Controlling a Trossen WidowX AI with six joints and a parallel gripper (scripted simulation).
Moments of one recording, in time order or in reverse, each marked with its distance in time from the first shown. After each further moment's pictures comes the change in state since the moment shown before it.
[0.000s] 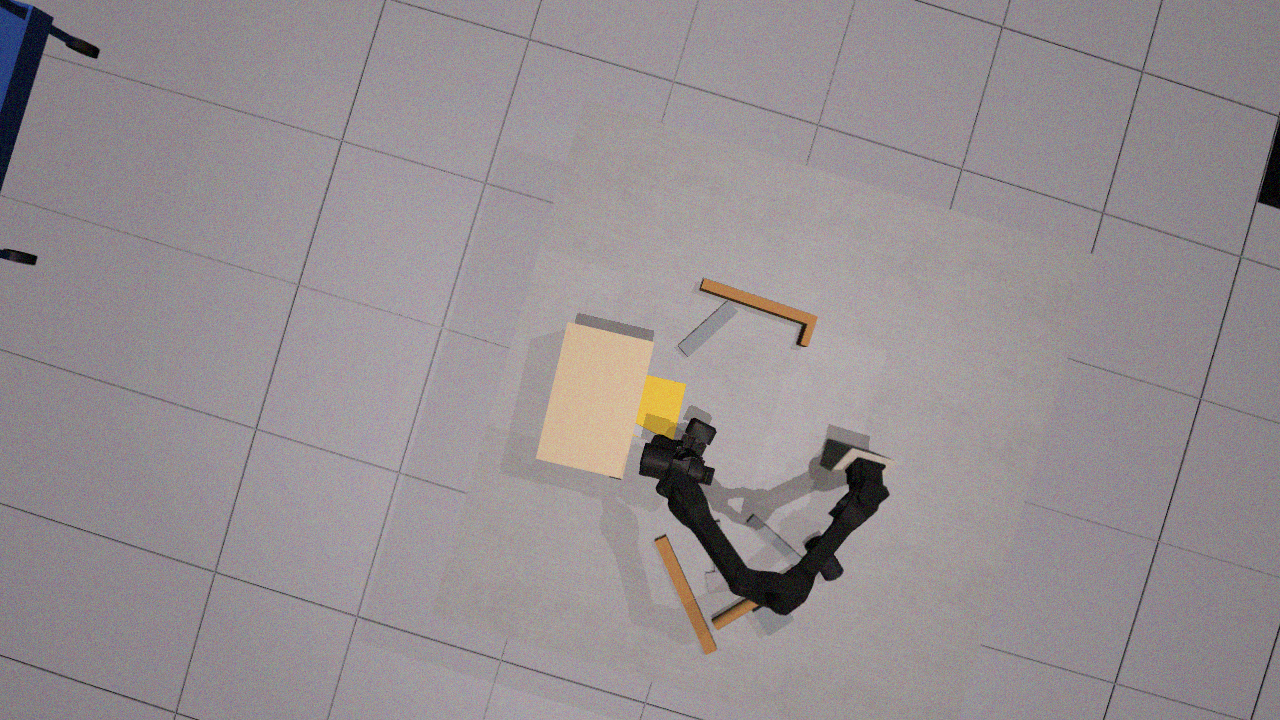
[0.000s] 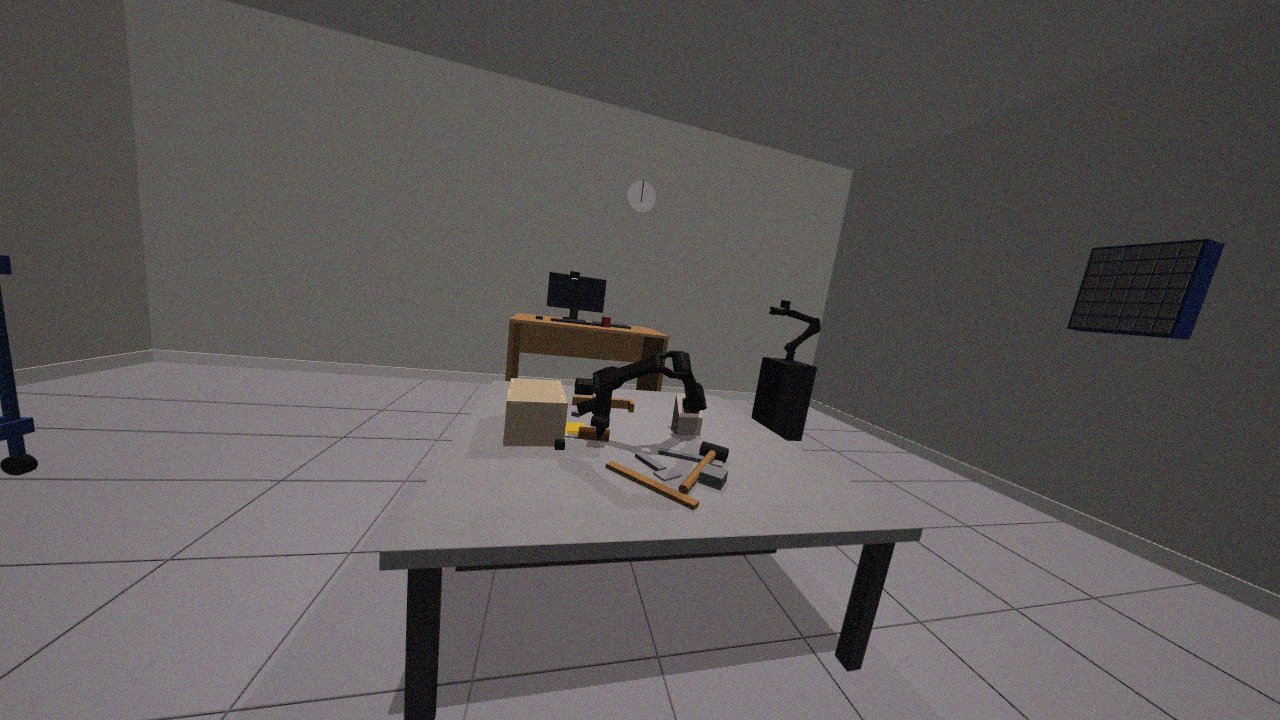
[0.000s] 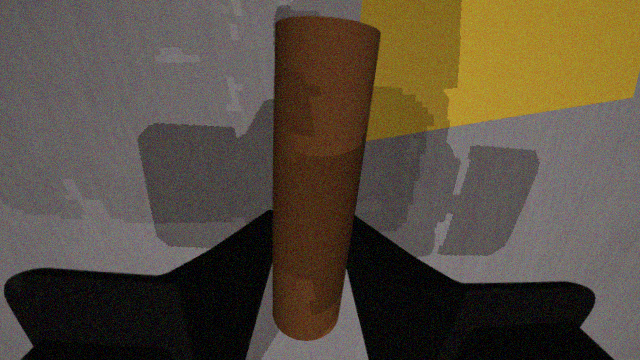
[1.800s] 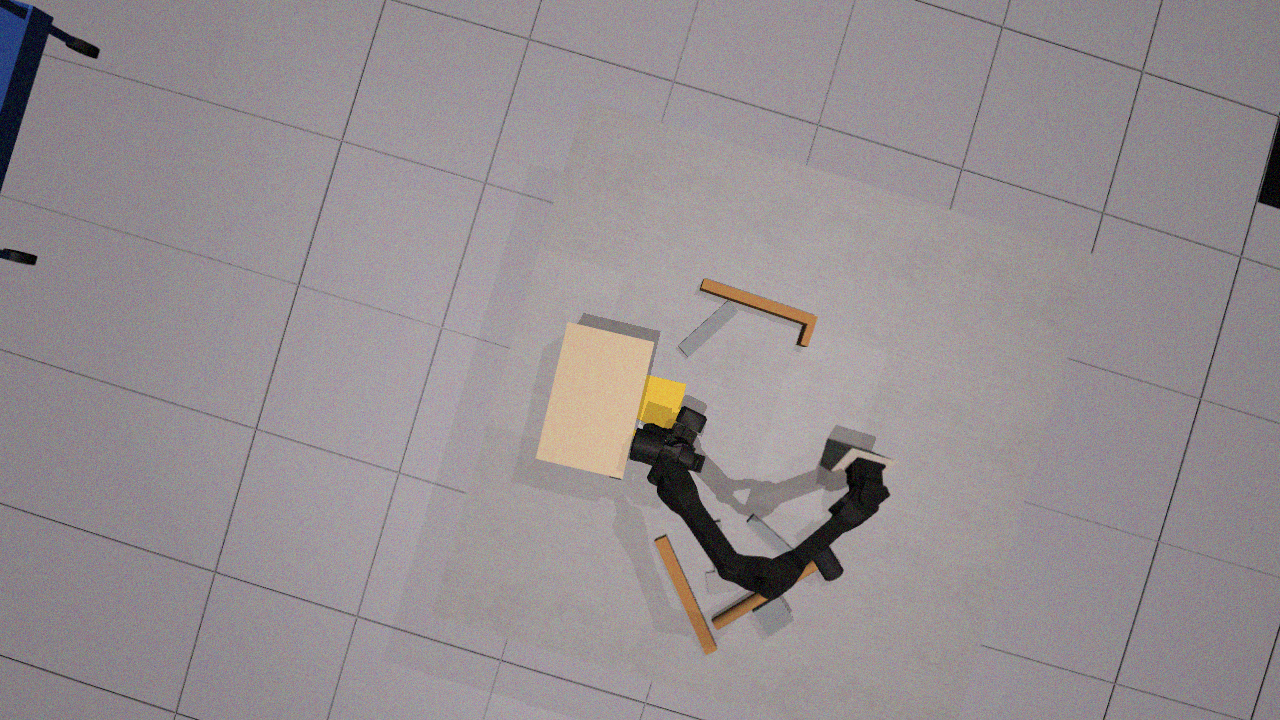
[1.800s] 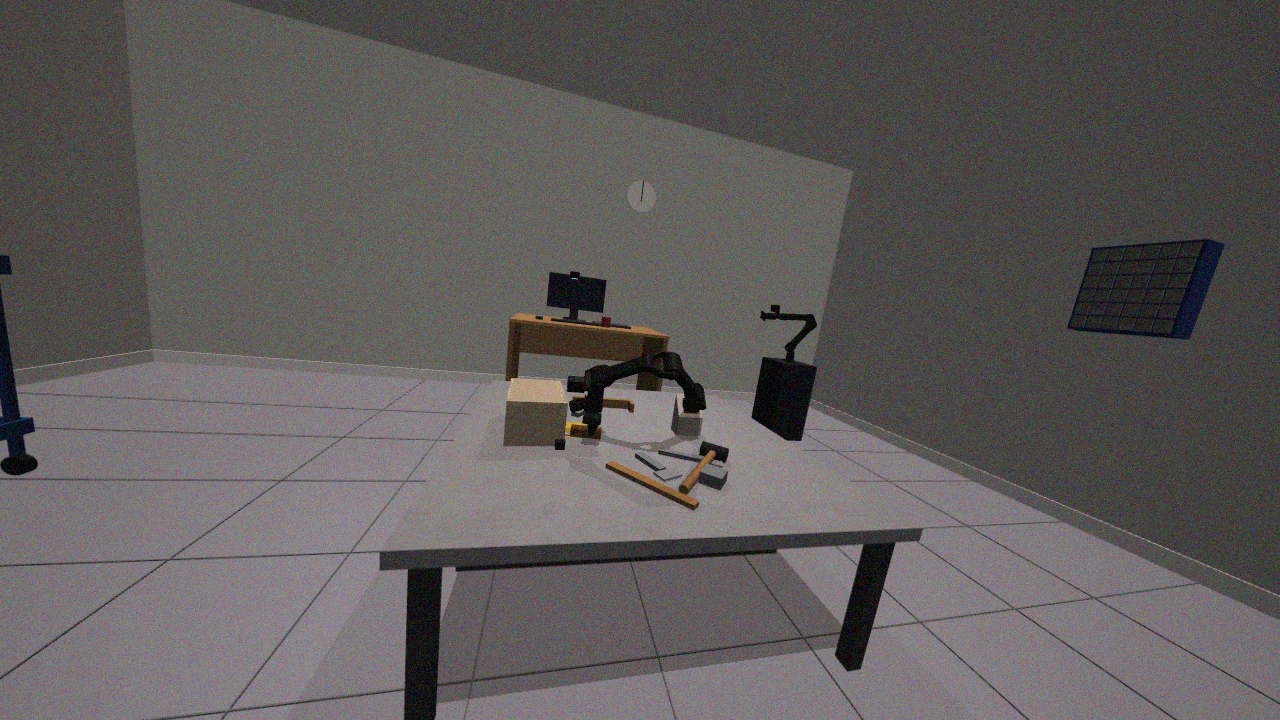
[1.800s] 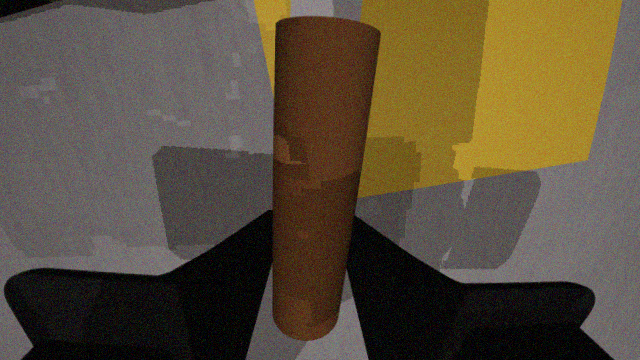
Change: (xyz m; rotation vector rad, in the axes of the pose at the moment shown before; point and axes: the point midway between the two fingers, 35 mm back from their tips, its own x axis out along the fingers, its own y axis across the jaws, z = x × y) arm 0.000 -0.014 0.030 -0.013 -0.004 0.010
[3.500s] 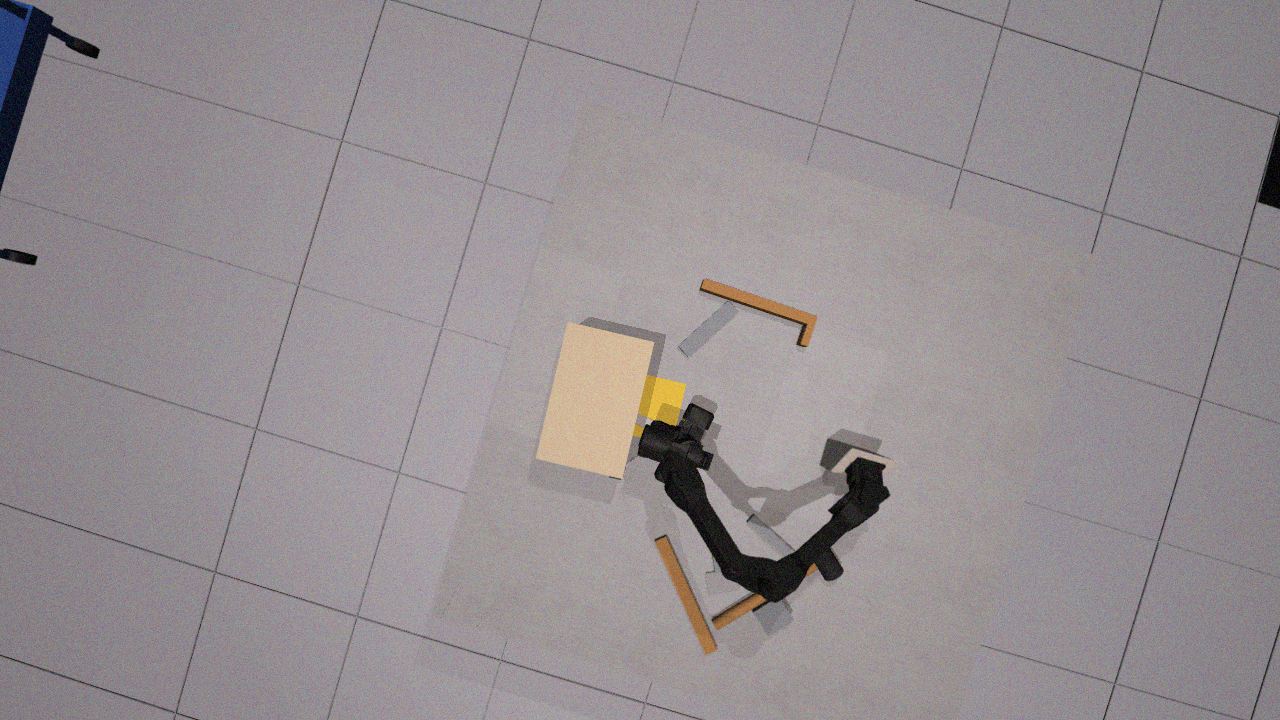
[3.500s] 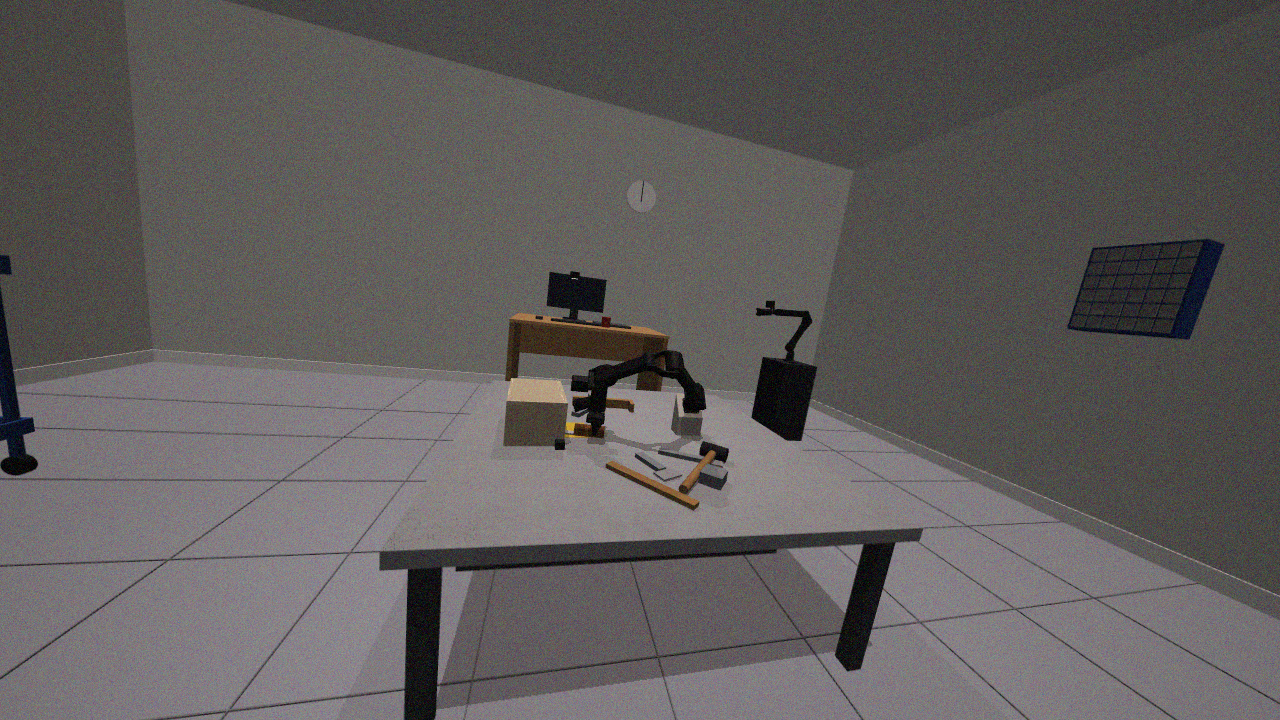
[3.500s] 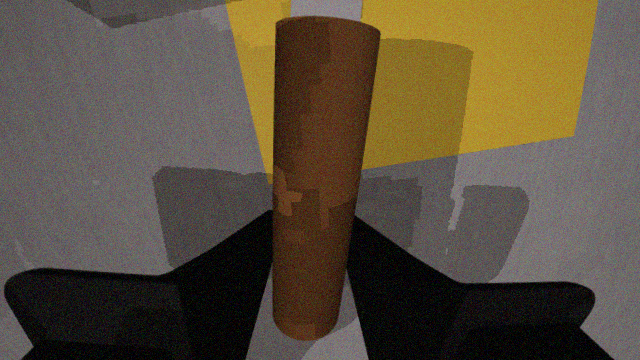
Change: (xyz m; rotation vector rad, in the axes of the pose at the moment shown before) arm 0.000 -0.014 -0.012 0.001 -0.005 -0.006
